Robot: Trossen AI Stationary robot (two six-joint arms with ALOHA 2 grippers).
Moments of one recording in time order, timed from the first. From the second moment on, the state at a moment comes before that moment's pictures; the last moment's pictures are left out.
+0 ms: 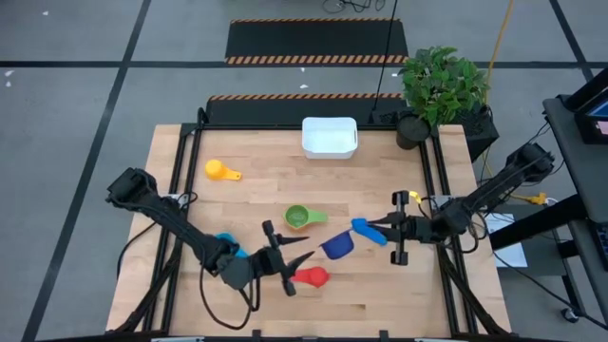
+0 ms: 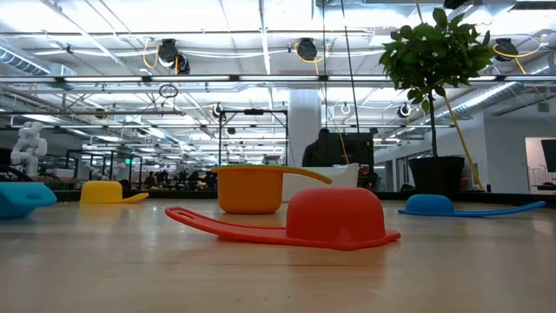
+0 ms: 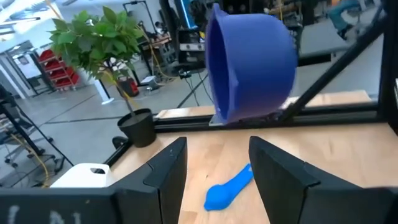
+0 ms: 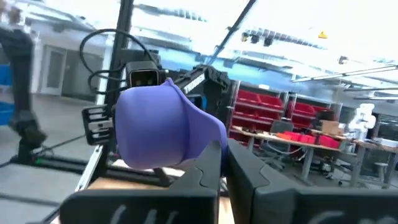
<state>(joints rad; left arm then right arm) -0.60 1.69 1.13 0.48 -0.96 0.17 0.59 1.02 0.29 1.09 0.61 -0.36</state>
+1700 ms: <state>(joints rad) -0.59 1.68 1.13 0.54 -0.87 0.26 0.62 1.15 0.32 1.21 0.68 -0.43</state>
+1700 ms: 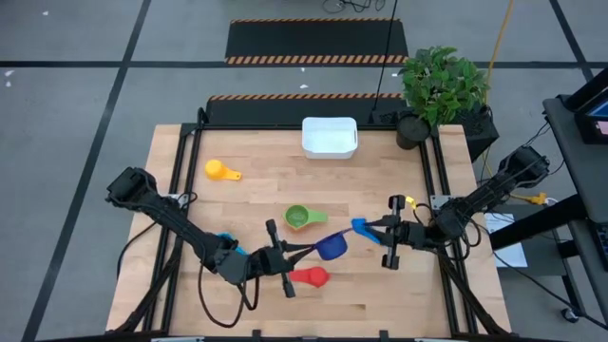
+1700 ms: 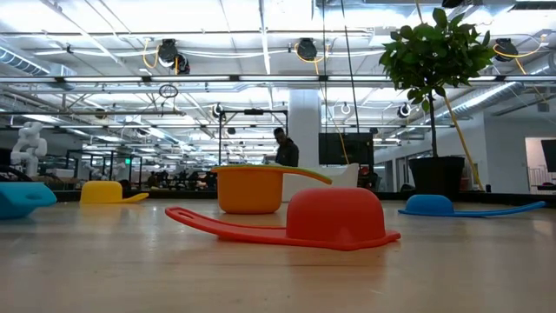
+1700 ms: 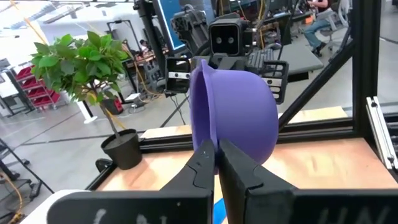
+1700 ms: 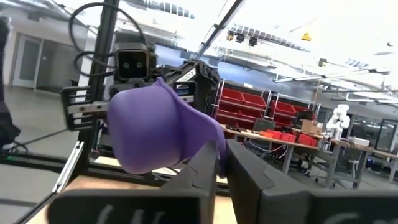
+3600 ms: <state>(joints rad) -0.67 1.50 1.12 0.22 -0.94 0.19 0.64 1.28 0.46 1.11 0.73 -0.38</state>
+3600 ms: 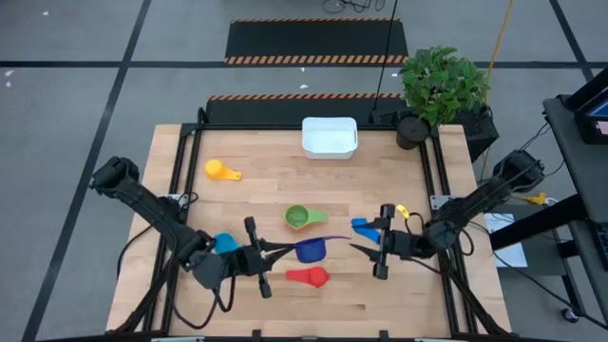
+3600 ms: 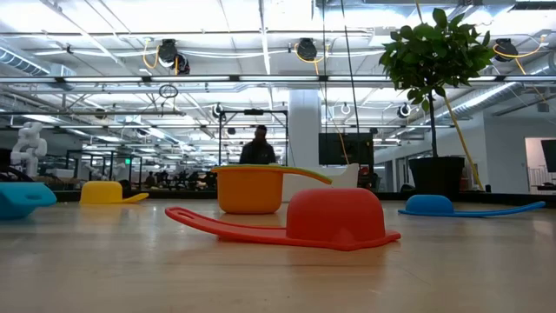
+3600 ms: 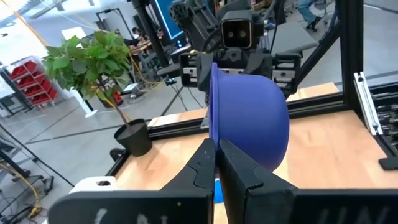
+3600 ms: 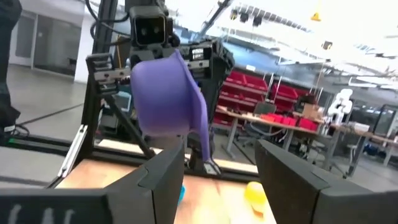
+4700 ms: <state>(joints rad) -0.64 1.51 1.09 0.25 -0.89 0.21 0.57 1.39 0.50 1.16 0.68 -0.33</state>
